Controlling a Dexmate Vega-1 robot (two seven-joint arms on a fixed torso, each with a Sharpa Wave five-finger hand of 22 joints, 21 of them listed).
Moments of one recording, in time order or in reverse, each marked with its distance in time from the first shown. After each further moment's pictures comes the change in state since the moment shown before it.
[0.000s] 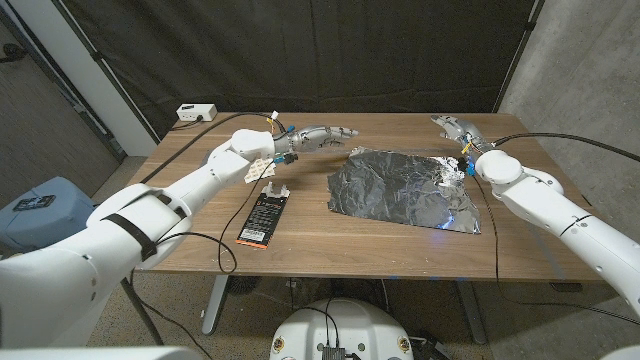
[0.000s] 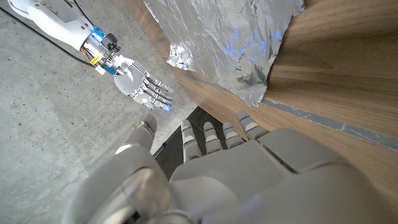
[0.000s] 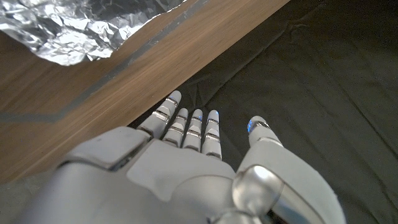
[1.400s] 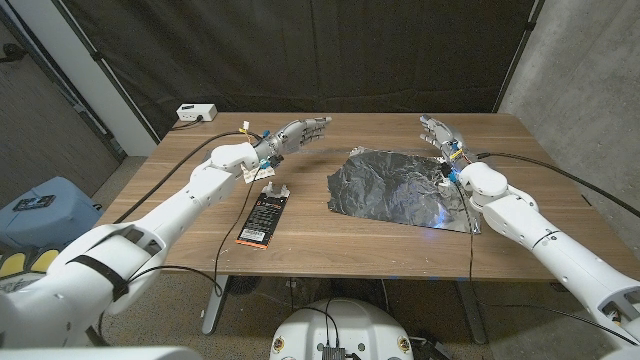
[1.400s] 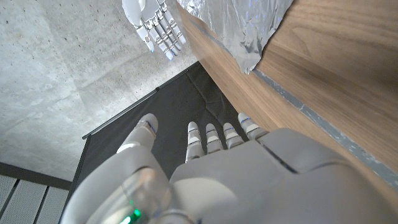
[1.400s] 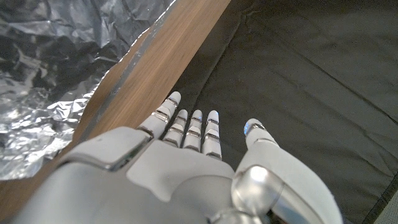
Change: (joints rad) left arm 0.206 0.125 -0.157 -0.299 -0.234 0.213 0.146; left_hand 0.079 -0.029 0.031 -0.078 -0.031 -0.038 0.067 0.001 -0.005 -0.017 0.010 -0.004 0.000 0.002 0.009 -0.004 -0.017 -0.003 -0.004 0.038 -0.005; right arm -0.027 0.150 0.016 0.139 0.147 0.258 0.048; right_hand -0.023 0.023 0.007 0.040 0.004 -0.006 -0.017 0.000 0.000 -0.018 -0.010 -0.004 0.003 -0.008 -0.010 -0.008 0.007 -0.001 -0.001 -0.008 0.000
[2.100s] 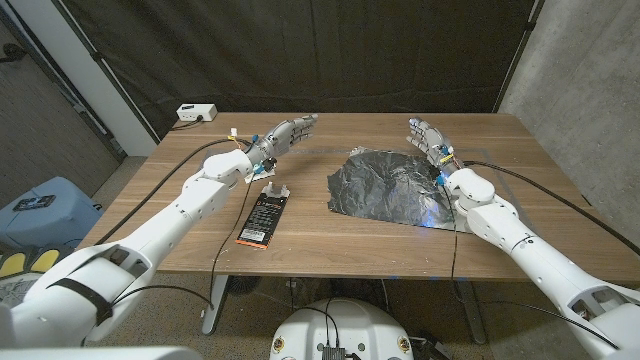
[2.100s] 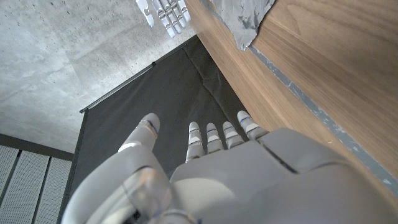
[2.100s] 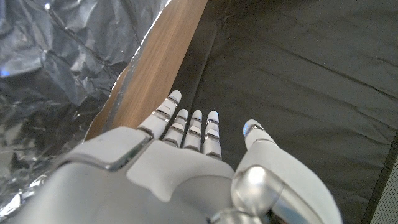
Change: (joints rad) left arm 0.110 0.048 -0.065 -0.131 -0.038 0.011 0.139; left_hand 0.008 0.008 0.019 0.011 0.000 -0.013 0.024 0.000 0.000 0.000 0.017 0.000 0.000 0.014 0.014 0.000 0.003 0.014 0.014 0.018 0.000; right arm 0.029 0.119 -0.010 0.132 0.103 0.147 0.096; right_hand -0.007 0.007 0.000 0.016 0.004 0.005 0.005 0.005 0.000 0.011 0.000 0.000 0.000 0.024 -0.012 0.000 0.000 0.023 -0.002 0.004 0.000
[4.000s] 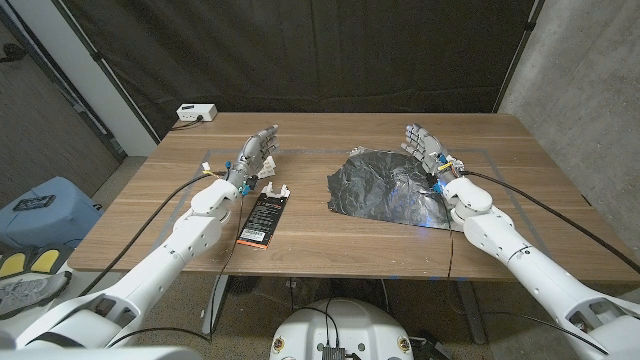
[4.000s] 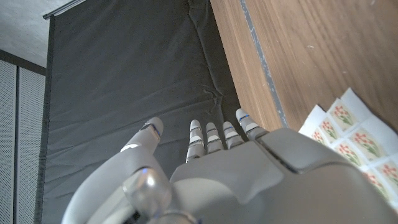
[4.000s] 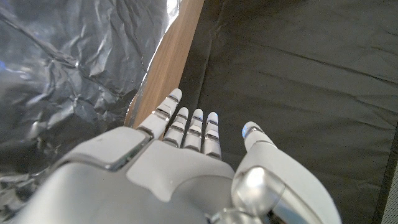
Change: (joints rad) left arm 0.255 -0.002 -0.157 -0.111 -0.123 -0.069 0.281; left_hand -0.025 0.010 0.047 0.071 -0.015 0.031 0.038 0.020 0.000 0.023 0.014 0.020 0.000 0.033 -0.004 0.012 -0.005 0.013 0.002 0.061 -0.004; right arm -0.046 0.032 0.011 0.001 0.082 0.033 0.055; right_hand -0.030 0.004 -0.010 0.038 0.016 0.004 0.004 0.000 0.000 0.027 0.002 0.001 0.000 0.035 0.003 0.000 0.000 0.029 0.000 0.004 0.000
